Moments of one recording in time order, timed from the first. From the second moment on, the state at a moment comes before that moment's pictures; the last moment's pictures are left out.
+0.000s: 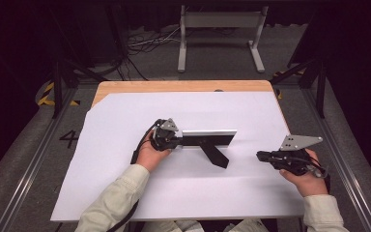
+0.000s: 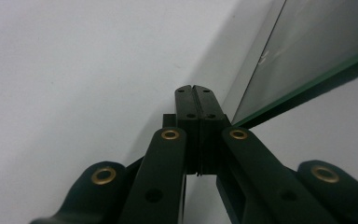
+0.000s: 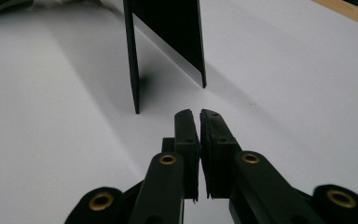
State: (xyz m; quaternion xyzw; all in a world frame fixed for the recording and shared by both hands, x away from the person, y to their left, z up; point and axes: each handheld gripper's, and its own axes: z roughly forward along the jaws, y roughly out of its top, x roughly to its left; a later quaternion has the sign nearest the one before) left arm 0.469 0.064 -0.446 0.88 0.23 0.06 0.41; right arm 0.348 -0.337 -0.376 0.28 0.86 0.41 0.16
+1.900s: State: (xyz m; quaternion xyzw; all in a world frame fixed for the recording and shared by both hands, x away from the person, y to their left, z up) left arm 0.395 0.016 -0.437 0.95 -0.03 -0.07 0.32; right arm 0.351 -0.324 -0.365 0.25 0.86 0.41 0.16
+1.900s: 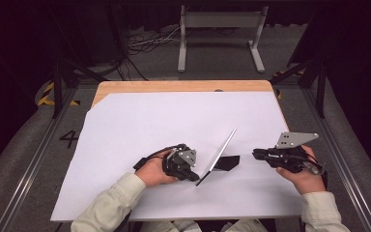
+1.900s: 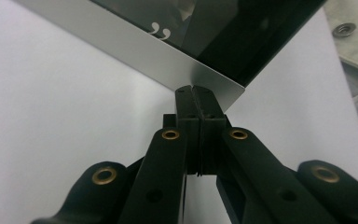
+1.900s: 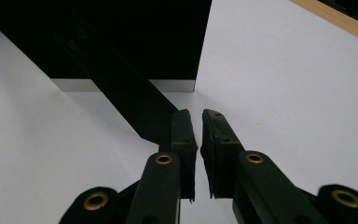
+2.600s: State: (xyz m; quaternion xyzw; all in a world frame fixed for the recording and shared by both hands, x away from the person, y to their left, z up) left arm 0.372 -0.026 -0.439 0.94 -0.07 -0.08 0.33; right arm 0.347 -0.330 -0.361 0.26 0.86 0.41 0.16
